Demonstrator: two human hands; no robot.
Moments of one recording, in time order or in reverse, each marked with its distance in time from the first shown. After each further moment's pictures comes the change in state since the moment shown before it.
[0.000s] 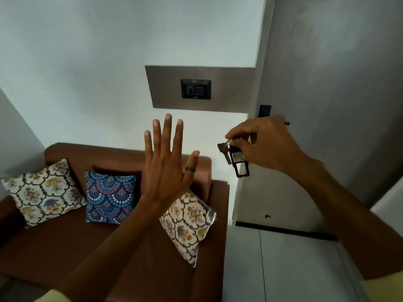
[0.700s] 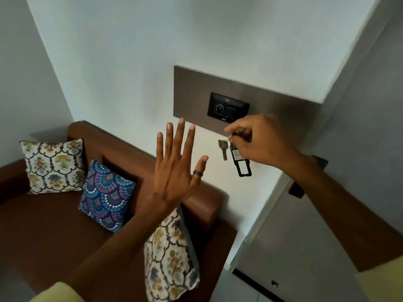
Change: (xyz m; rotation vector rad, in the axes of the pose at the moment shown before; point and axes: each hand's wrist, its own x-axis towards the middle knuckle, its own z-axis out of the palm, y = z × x) left_hand 0.095 -0.040 0.188 0.175 -0.009 -0.268; right_hand 0.226 0.168 0.097 0.073 -0.217 -0.176
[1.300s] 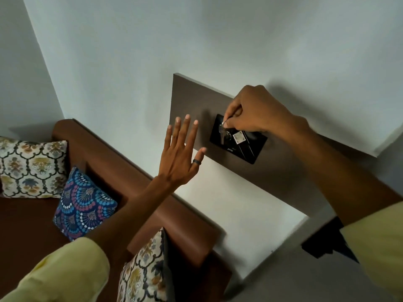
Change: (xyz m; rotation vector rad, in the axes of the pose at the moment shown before) left_hand 0.122 -0.081 0.180 -0.044 -0.025 -0.024; right_hand 0.212 0.080 0.026 -0.159 -0.281 0.050
